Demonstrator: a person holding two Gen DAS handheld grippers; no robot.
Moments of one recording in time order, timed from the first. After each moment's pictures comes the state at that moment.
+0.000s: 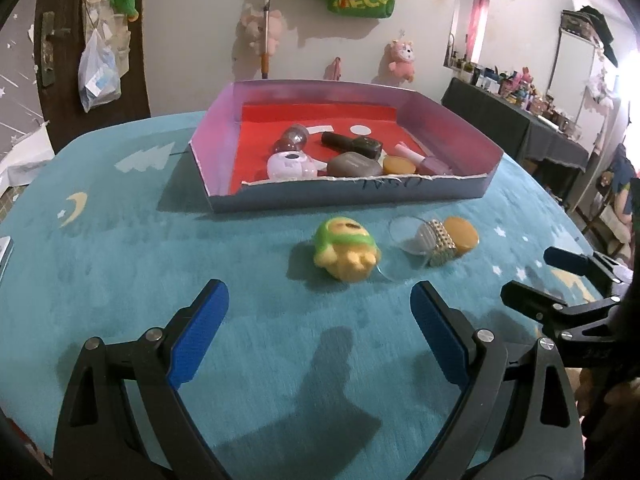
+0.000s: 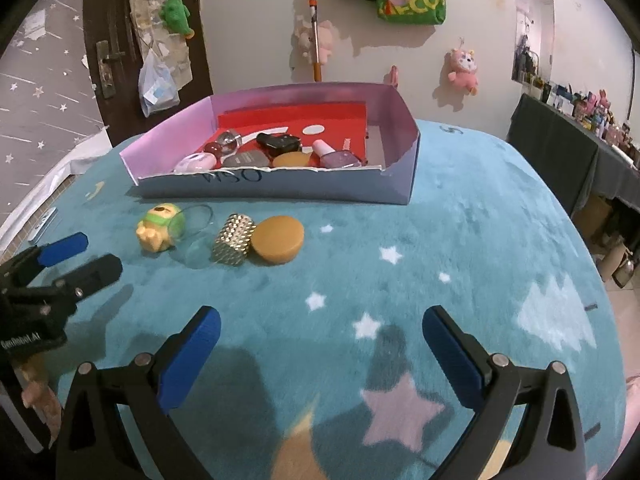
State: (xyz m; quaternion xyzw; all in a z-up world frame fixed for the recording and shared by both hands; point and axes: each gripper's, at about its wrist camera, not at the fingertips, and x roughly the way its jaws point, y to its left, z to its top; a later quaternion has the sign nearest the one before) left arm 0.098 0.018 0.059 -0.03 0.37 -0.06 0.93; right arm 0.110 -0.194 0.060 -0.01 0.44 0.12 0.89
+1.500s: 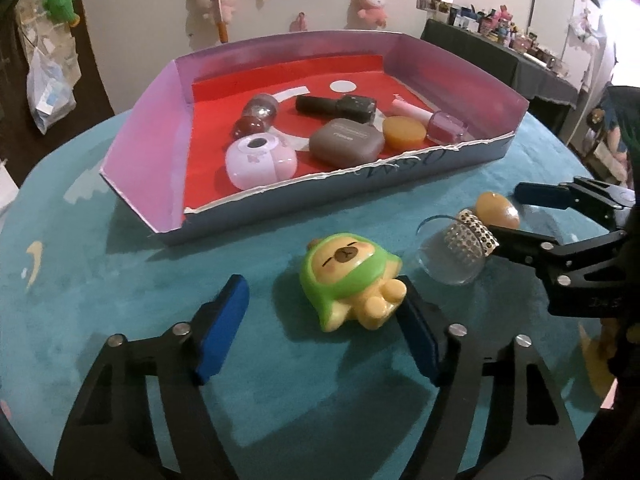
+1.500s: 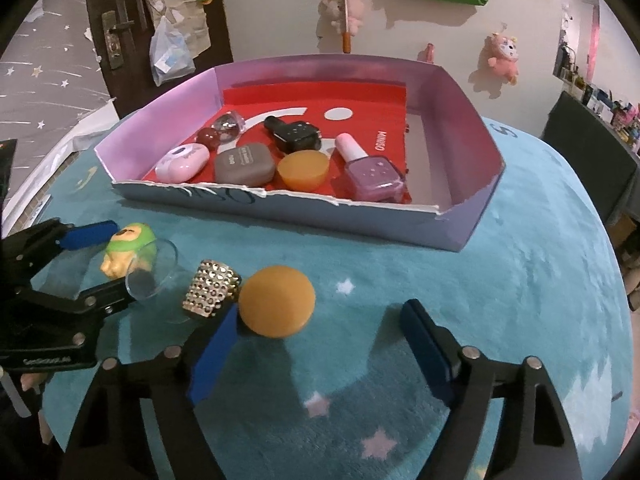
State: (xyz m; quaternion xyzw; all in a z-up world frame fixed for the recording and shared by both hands) left arm 0.165 0.006 0.039 0.04 0.44 -0.10 0.89; right arm 0.181 -0.178 0.041 -0.04 0.49 0.17 0.85
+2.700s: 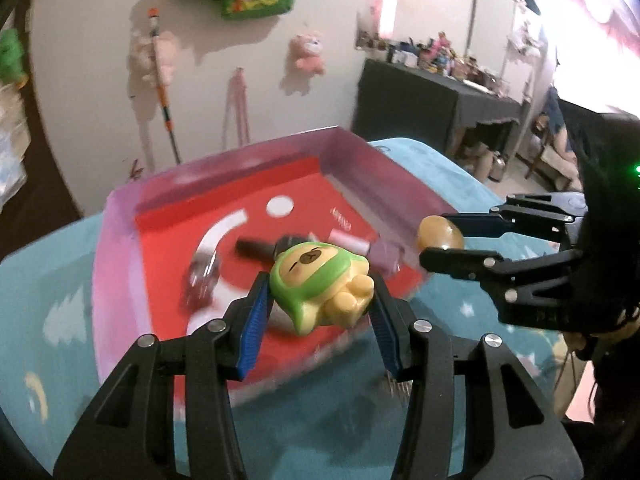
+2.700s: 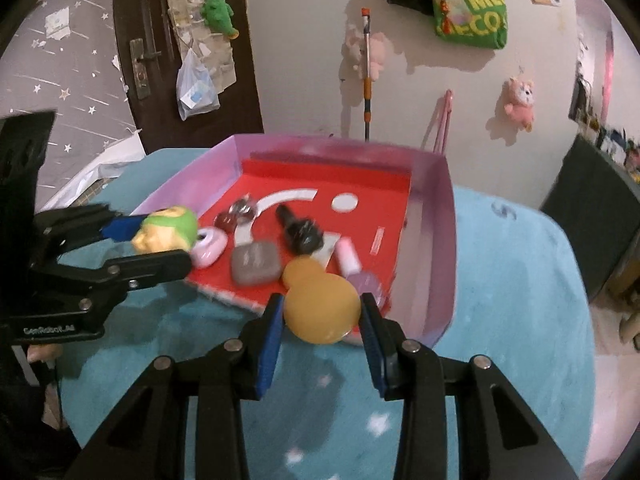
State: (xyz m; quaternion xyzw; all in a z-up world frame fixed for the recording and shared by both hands) left arm 0.236 -0.028 0.123 0.06 0.37 -0.22 0.90; right arm 0.225 -0.187 0.109 -0.05 0.43 0.22 0.88
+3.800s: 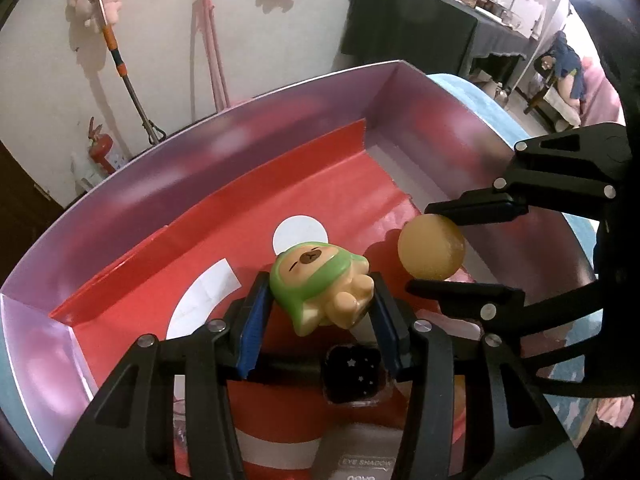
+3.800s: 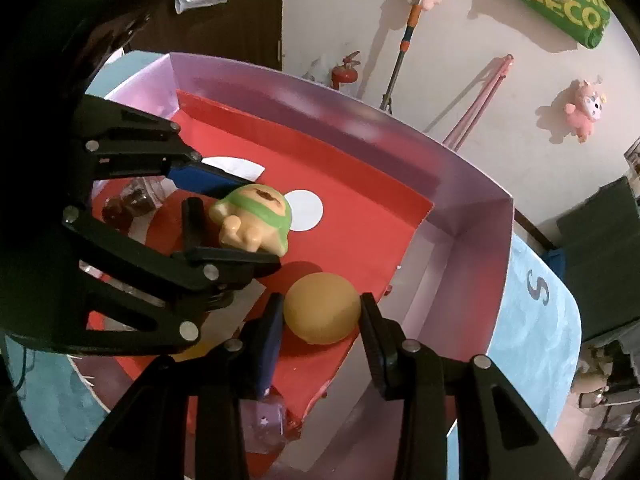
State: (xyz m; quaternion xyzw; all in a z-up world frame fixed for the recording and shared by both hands) left arm 0.393 -0.066 0.065 0.10 0.51 -0.24 0.82; right arm 0.382 -0.150 0.054 -0.19 0.56 0.25 0.77
